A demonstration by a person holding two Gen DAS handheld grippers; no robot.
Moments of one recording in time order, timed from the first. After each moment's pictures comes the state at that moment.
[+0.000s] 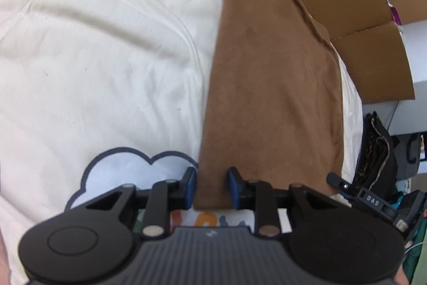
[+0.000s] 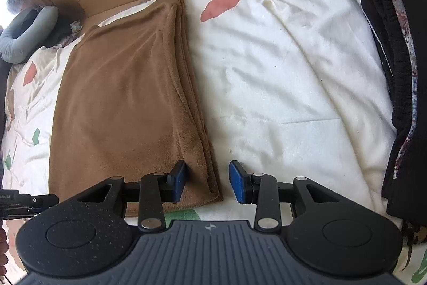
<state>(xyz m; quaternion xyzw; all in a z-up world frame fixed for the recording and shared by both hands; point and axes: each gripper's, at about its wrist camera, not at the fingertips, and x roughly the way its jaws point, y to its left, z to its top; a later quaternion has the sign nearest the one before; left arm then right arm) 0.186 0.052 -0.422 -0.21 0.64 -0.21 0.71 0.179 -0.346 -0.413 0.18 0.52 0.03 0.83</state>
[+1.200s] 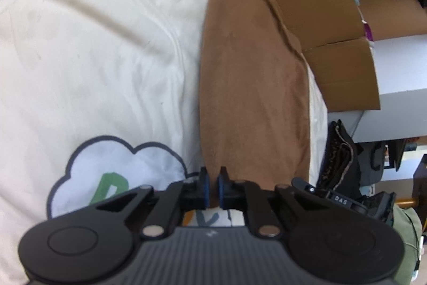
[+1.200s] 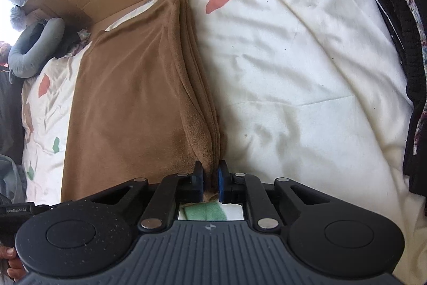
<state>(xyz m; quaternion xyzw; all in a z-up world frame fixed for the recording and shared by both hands) 0.180 0.075 -0.415 -0.28 0.62 -0.26 0.69 0.178 -0.348 -0.412 0.24 0.53 0.06 0.81</state>
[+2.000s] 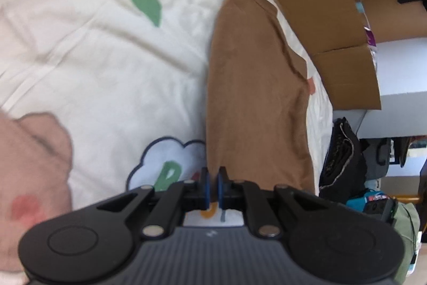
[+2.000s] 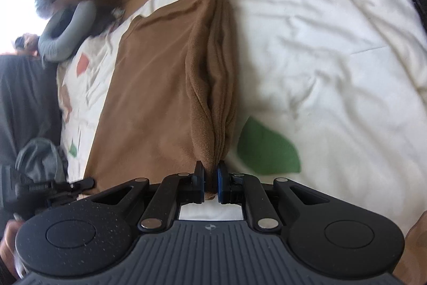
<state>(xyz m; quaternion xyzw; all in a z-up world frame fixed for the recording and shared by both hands) 0.185 0.125 -0.373 -0.25 0.64 -0.23 0.69 0.153 -0.315 -0.384 0.28 0.57 0.13 0.76</state>
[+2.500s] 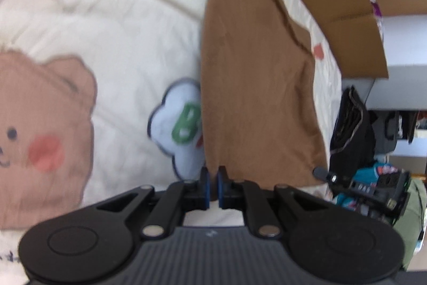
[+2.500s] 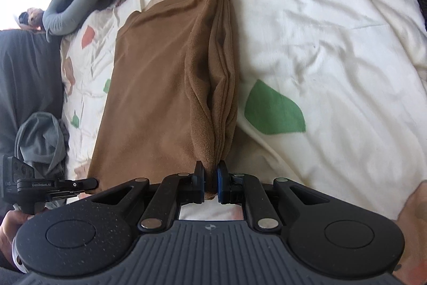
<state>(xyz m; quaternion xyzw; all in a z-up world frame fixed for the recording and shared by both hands) 0.142 0.137 -0.381 -0.22 0.69 -0.24 0.65 0.128 -0.311 -0.370 0.26 0.60 0.14 0.74</state>
